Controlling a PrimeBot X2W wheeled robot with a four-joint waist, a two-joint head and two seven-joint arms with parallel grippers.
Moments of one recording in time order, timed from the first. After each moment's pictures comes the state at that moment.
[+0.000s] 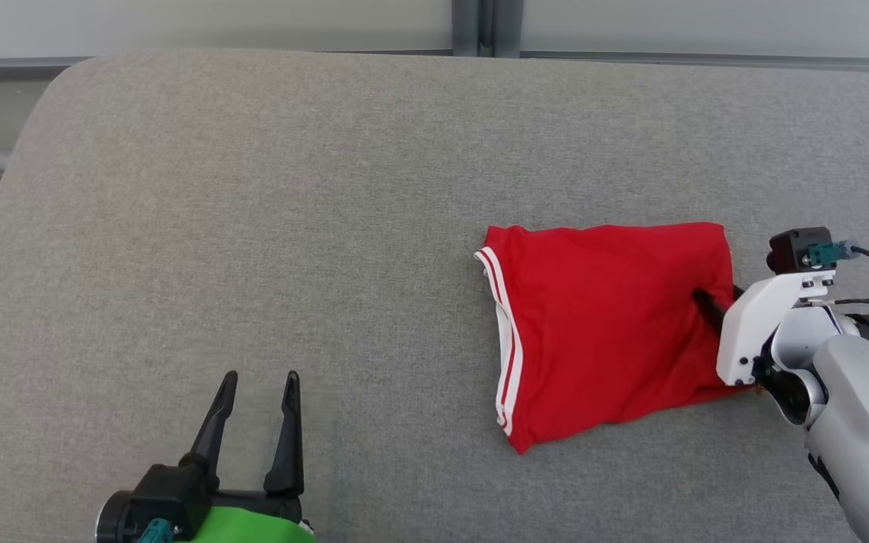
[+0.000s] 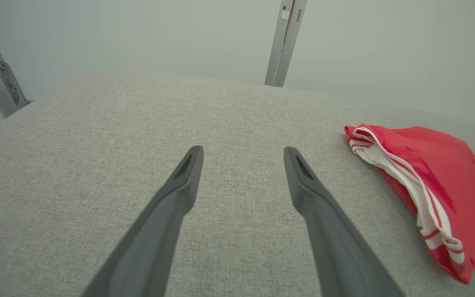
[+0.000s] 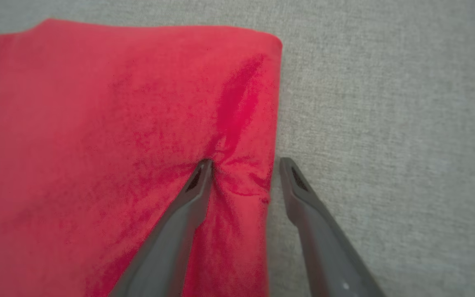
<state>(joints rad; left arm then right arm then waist) 0.07 0.05 -0.17 0.07 -0.24 -0.07 -0.26 -0.56 -0.35 0.37 0.75 0.57 0.13 0.25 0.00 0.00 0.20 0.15</state>
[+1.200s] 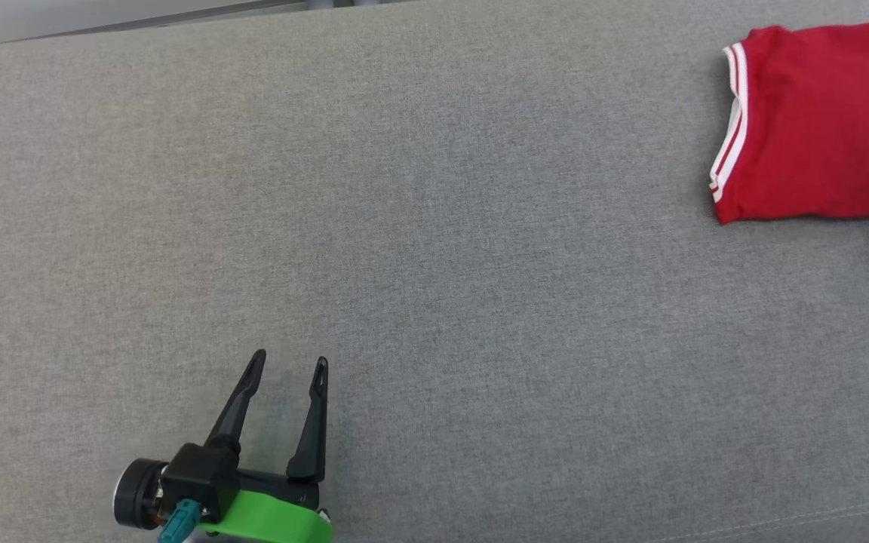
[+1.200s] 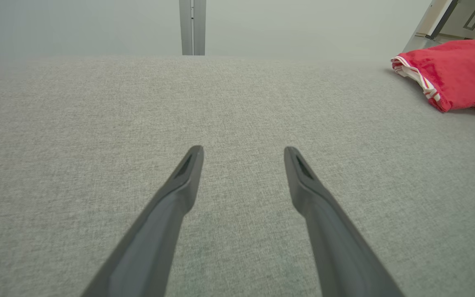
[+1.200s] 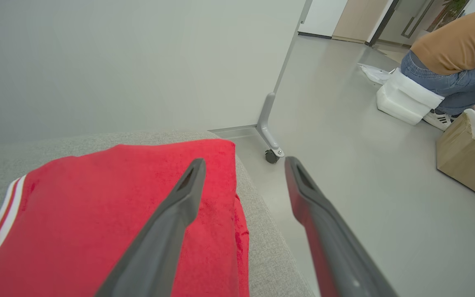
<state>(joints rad) 0.02 0.05 -0.21 0.09 -0.16 -0.10 -0.26 -0.97 -0.62 -0.01 1.16 0.25 0.13 -0.21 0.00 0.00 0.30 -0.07</state>
